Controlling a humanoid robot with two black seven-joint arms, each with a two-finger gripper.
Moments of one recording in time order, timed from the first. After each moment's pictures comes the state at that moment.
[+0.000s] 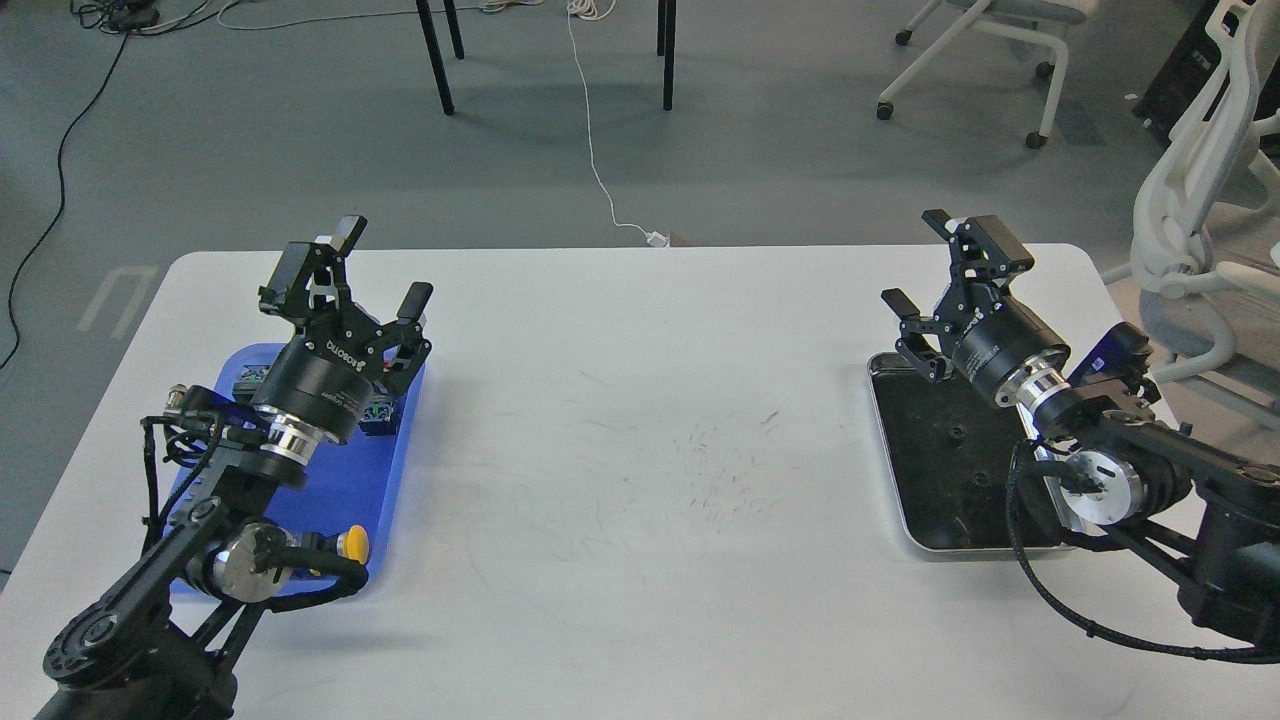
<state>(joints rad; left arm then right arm) -0.16 0.22 -1.22 -1.28 0.71 -0.26 -0.39 0.66 -0.56 0.37 1.09 -0.13 0.09 0.49</state>
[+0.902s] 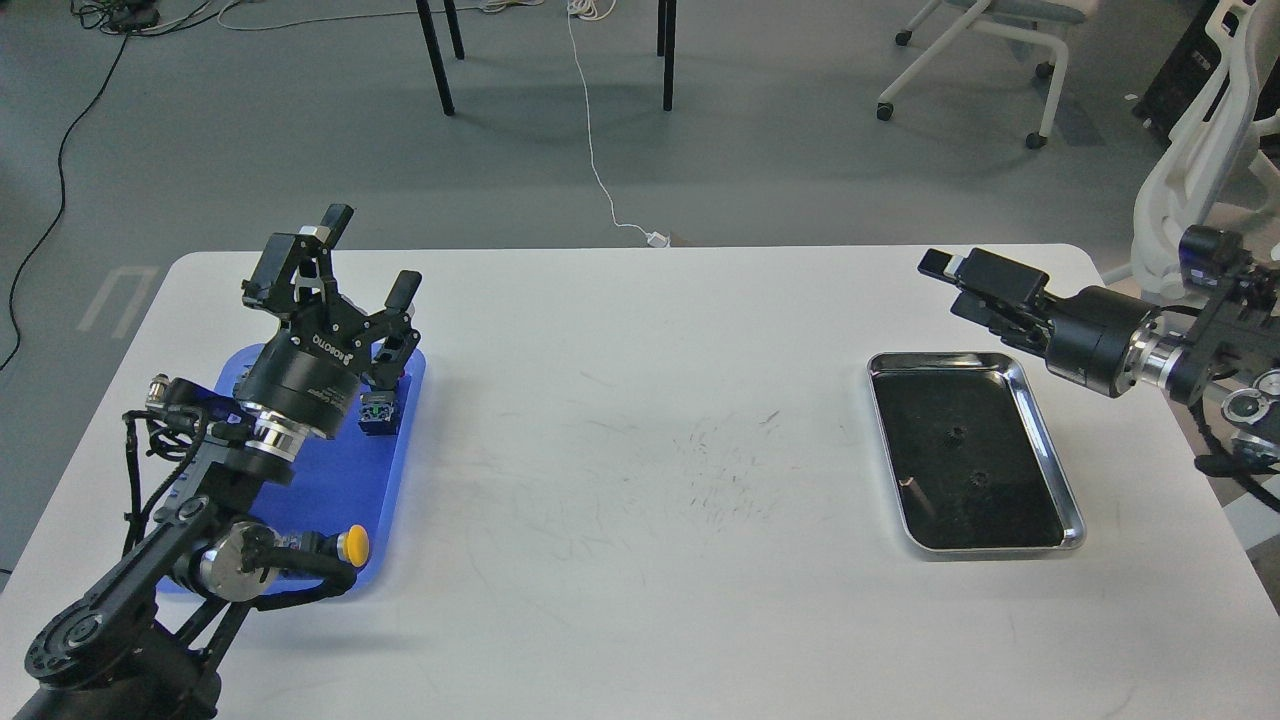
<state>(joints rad) -0.16 0.25 -1.21 -1.30 0.72 -0.26 -0.44 0.99 -0.90 0.02 1.16 -0.97 0.18 0.49</state>
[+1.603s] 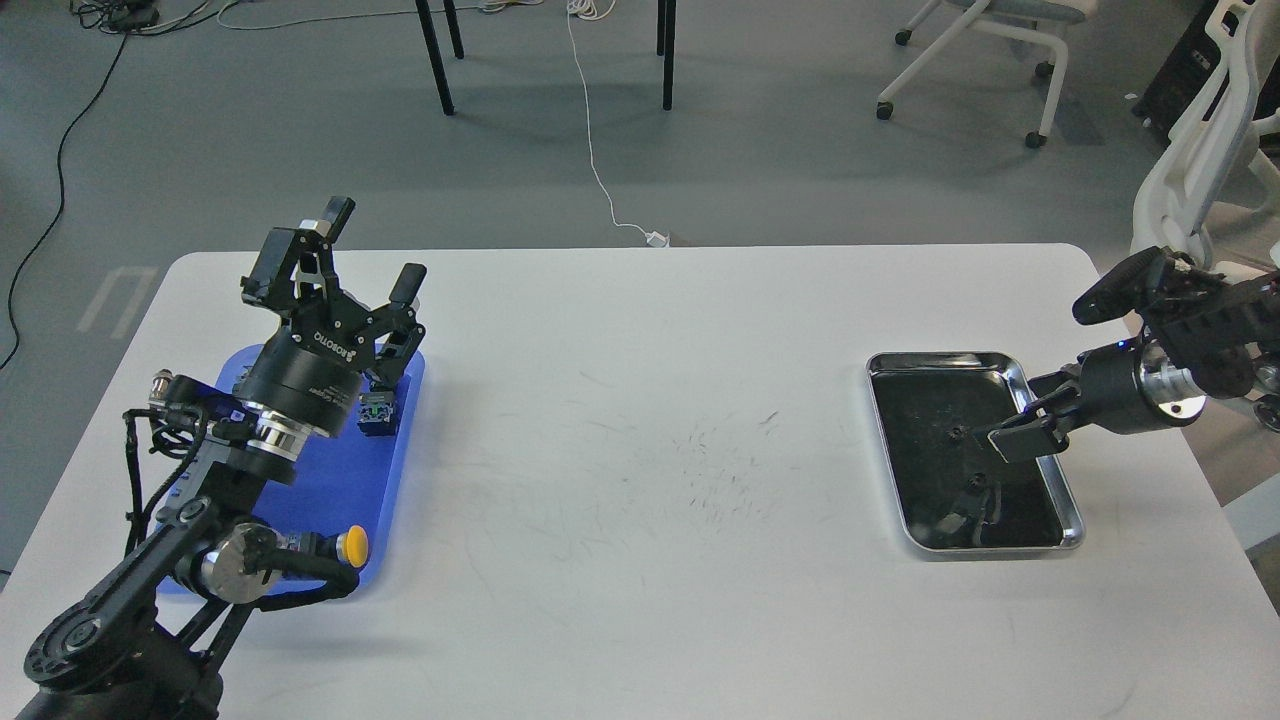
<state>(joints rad) -0.15 0.25 -1.21 -1.33 0.72 -0.26 -0.45 1.32 -0.72 -0.54 0.99 -1.60 0.26 0.49</state>
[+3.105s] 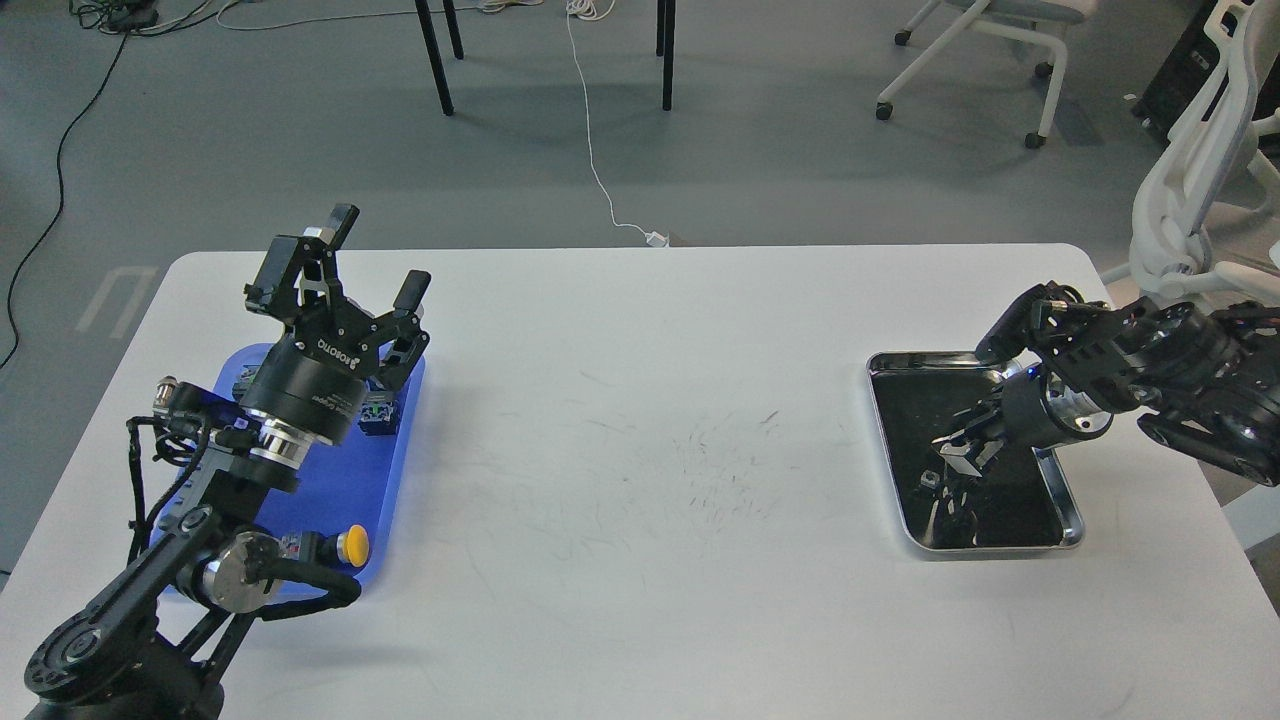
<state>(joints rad) -0.12 0.25 -1.21 -1.35 0.72 -0.26 -0.45 1.24 -0.49 -0.64 0.78 -1.59 0.19 0.49</state>
